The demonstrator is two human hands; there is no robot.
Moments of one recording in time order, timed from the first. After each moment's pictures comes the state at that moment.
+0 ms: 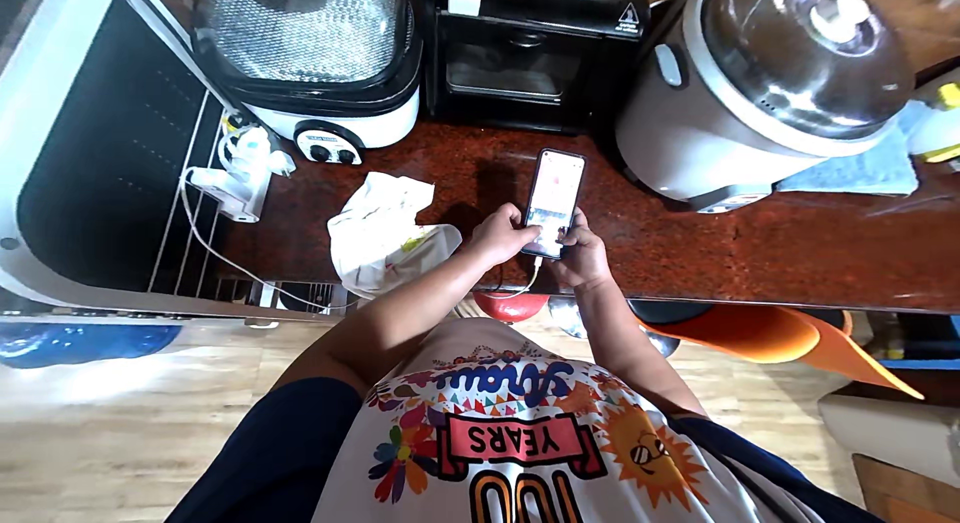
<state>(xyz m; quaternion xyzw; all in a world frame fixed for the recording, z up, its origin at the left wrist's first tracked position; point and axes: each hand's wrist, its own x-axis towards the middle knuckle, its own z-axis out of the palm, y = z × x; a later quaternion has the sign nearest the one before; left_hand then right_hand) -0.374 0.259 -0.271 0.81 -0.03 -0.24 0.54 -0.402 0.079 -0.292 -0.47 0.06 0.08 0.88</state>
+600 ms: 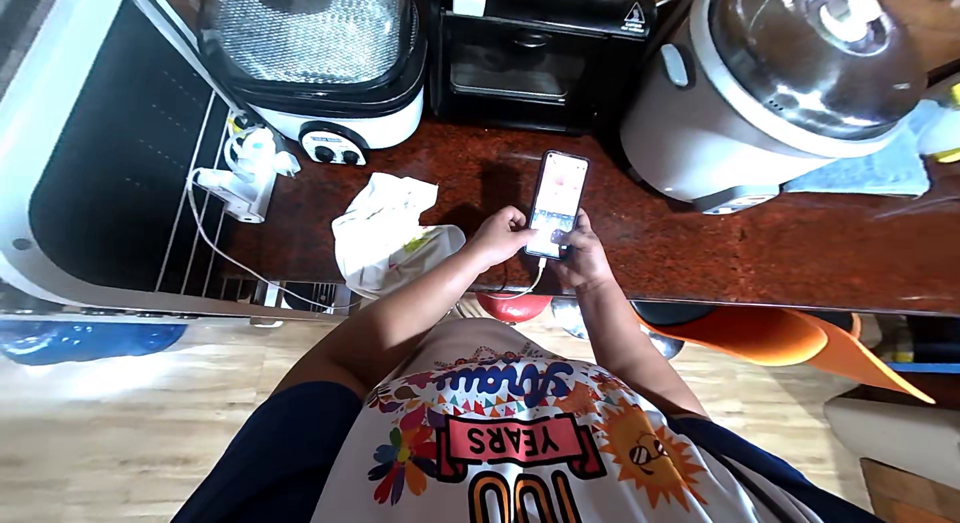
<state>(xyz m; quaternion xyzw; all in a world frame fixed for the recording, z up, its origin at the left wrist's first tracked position) -0.378 0.268 -0.268 0.76 -0.05 -0.25 0.60 -0.401 0.080 -0.295 -0.49 0.07 0.08 0.87</state>
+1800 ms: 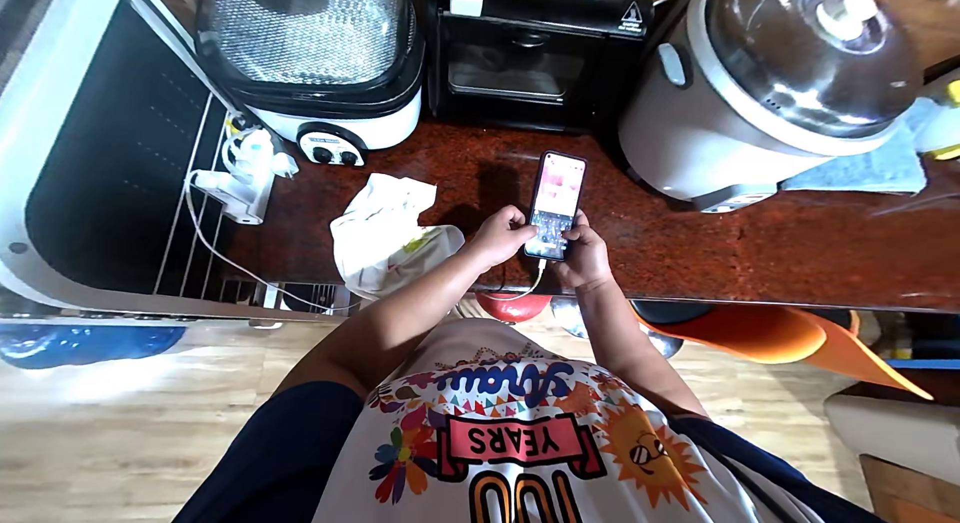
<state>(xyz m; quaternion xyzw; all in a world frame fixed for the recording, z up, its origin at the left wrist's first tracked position) -0.378 0.266 -0.268 0.75 -0.05 -0.24 0.61 -0.403 0.082 -0.291 -0.47 0.10 0.08 0.87</state>
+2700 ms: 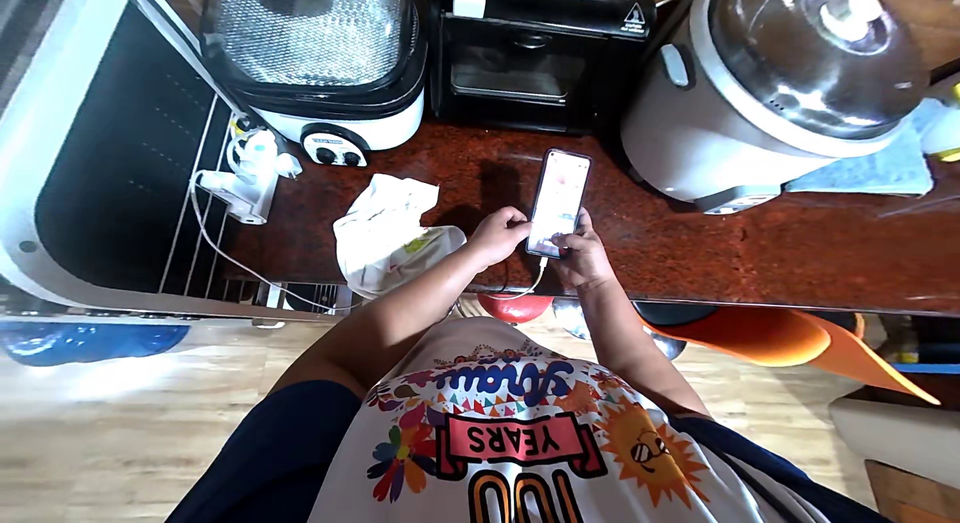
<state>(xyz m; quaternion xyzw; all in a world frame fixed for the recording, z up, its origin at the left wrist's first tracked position) -0.377 0.272 -0.264 0.75 -0.05 -0.24 0.61 -0.401 0.082 -0.292 -0.51 0.06 0.07 0.85</state>
